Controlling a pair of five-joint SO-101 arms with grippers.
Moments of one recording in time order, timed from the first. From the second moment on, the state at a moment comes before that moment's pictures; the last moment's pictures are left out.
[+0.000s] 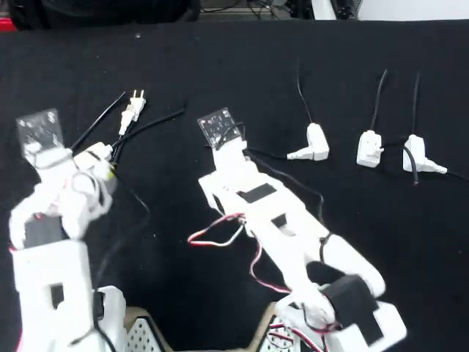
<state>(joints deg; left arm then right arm) -19.9 -54.8 50.9 59.4 1.1 -27.3 -14.4 57.0 19.3 -0.2</state>
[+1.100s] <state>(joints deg) -21.2 26.1 -10.1 65.2 -40.4 -27.3 -17.2 61.6 13.7 -0.2</state>
